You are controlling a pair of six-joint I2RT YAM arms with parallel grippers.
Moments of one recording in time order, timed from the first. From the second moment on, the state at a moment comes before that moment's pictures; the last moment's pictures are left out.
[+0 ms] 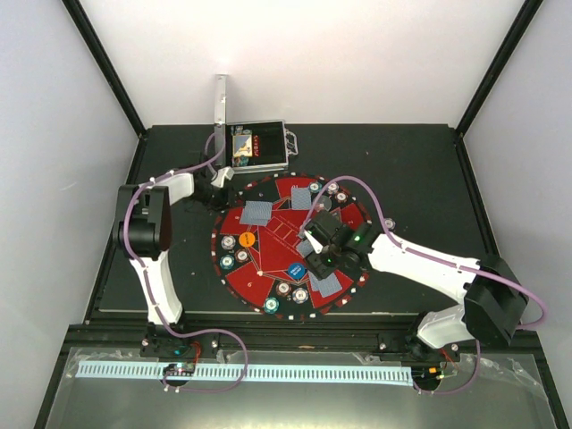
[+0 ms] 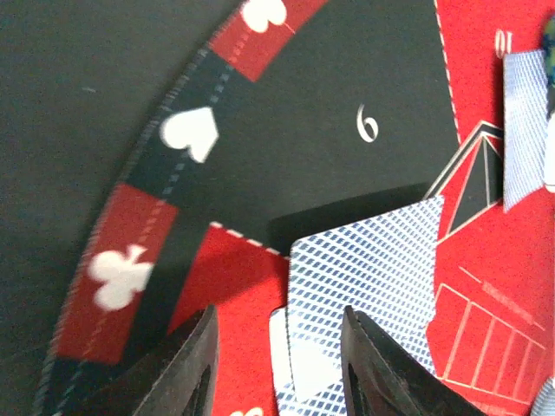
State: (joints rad) left arm -0.03 2.03 1.30 -0.51 0.66 -0.09; right arm 0.92 1.40 0.97 -0.70 0.02 0.16
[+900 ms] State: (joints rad) left arm -0.41 1.54 0.93 -0.46 1.03 -0.26; right arm 0.97 1.40 0.98 -0.72 -0.06 0.06
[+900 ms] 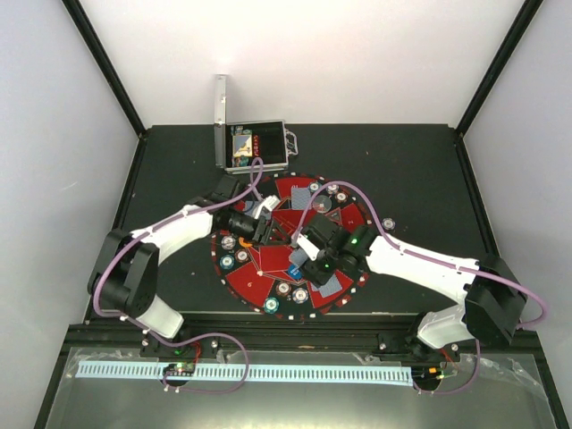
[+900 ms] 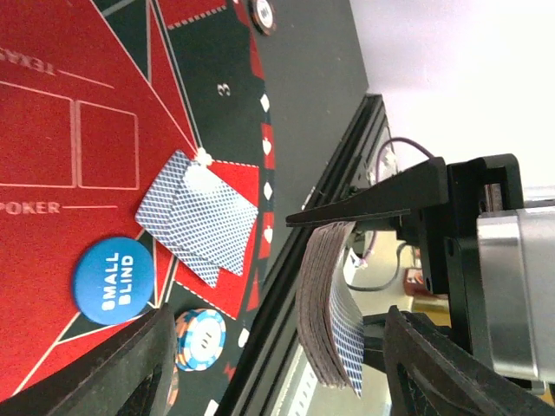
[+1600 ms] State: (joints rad) left arm -0.52 1.67 1.04 -0.63 1.03 -0.09; right arm 0.98 1.41 0.99 -0.72 -0.06 0.06
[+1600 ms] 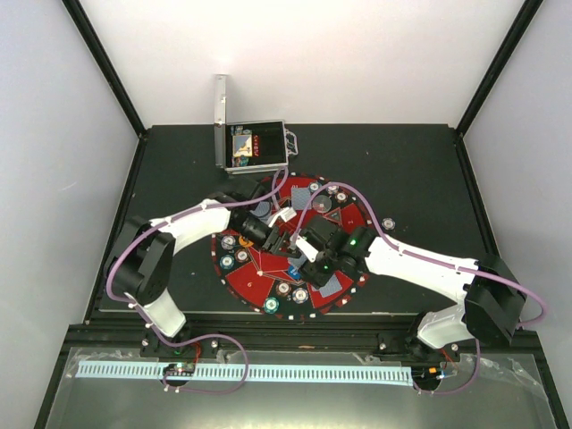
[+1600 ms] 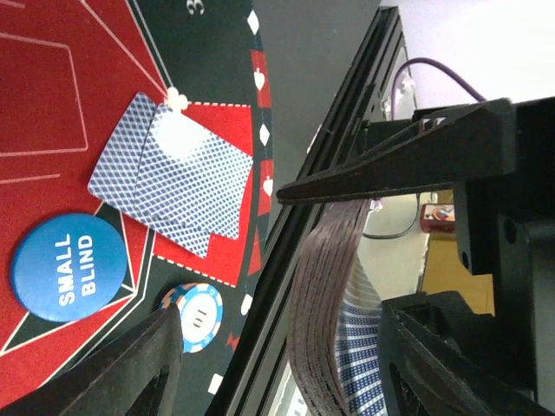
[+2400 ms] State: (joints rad) left arm -0.53 1.67 1.08 -0.72 0.95 -0.06; right arm 0.99 1.41 0.98 -0.73 -0.06 0.06
